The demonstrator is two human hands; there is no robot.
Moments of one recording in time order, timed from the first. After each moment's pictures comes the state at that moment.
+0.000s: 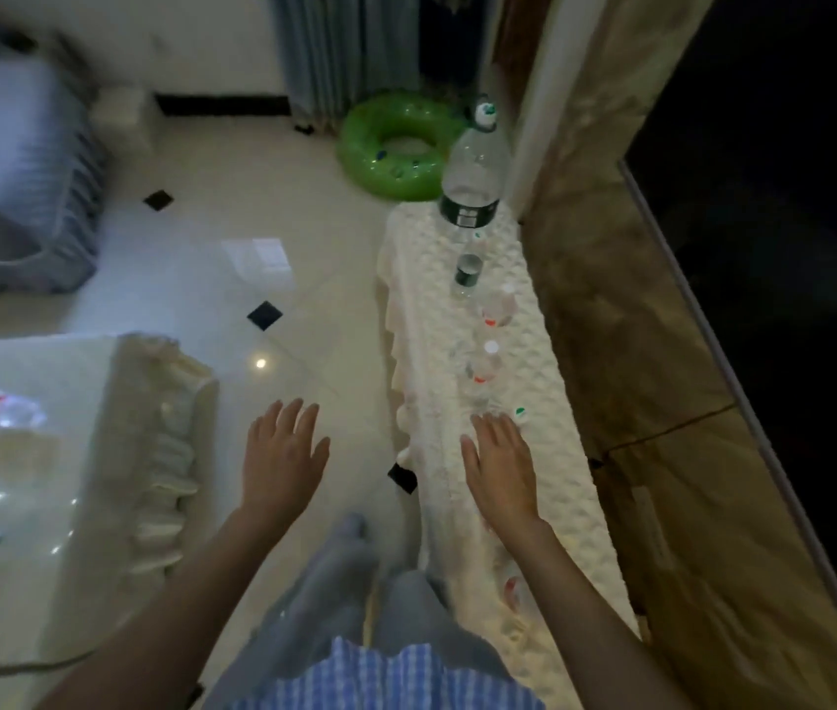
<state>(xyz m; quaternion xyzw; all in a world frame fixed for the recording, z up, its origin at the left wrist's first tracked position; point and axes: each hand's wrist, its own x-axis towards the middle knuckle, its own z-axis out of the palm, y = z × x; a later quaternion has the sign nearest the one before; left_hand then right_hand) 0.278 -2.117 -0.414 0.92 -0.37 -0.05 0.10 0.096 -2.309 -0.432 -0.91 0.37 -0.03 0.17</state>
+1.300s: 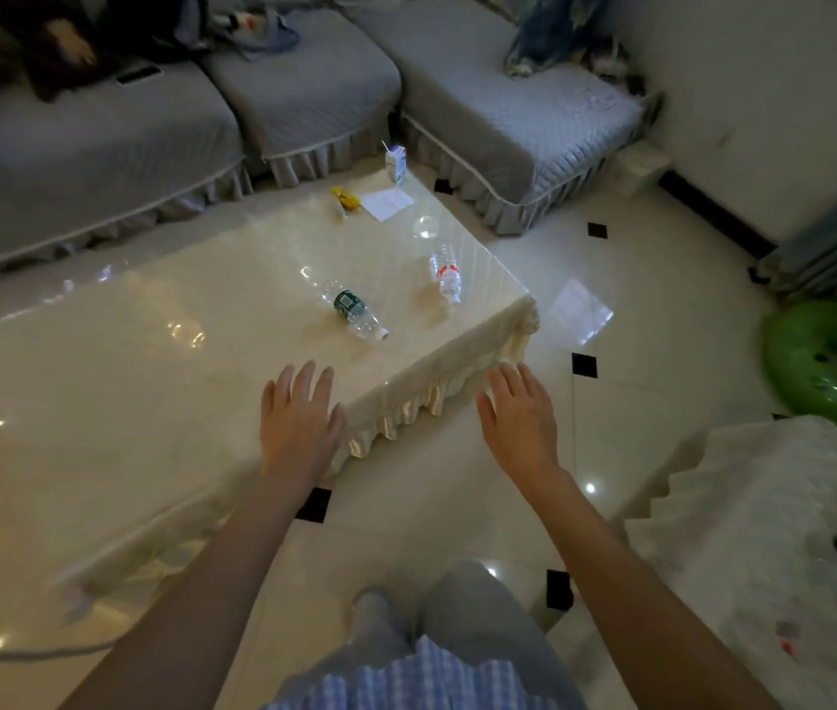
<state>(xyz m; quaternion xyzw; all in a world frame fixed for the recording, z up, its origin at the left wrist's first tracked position) 0.215 -1.702 -0.396 0.98 0.15 0.08 0.10 0.304 -1.947 -0.380 -0.97 -0.20 -0.07 0.13</state>
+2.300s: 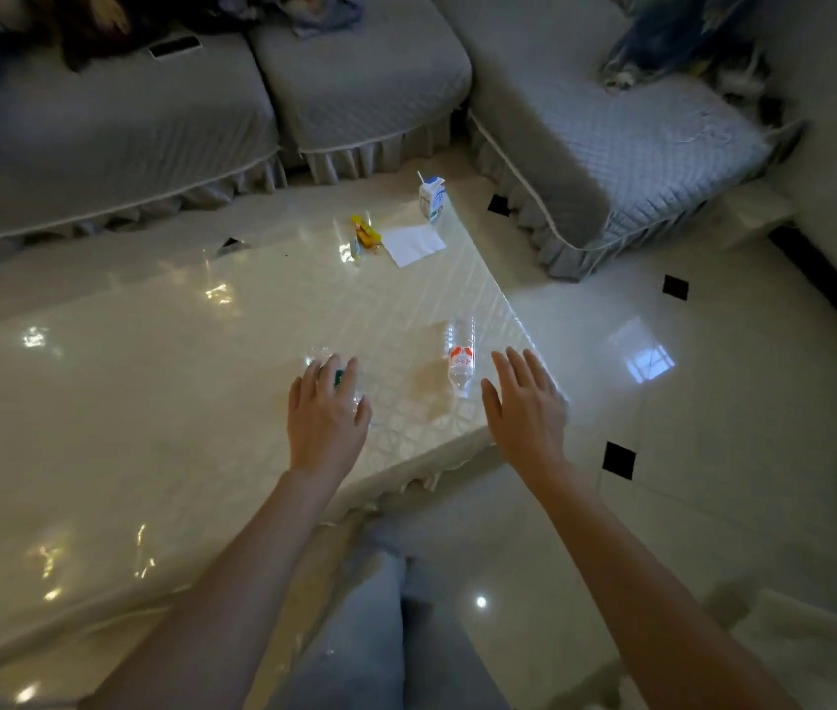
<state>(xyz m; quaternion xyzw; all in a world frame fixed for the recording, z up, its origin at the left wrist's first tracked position) 0.537 -1.698 -0.425 0.95 0.25 0.07 0.14 0.664 -1.896 -0.413 -0.95 -0.27 -0.03 0.15</state>
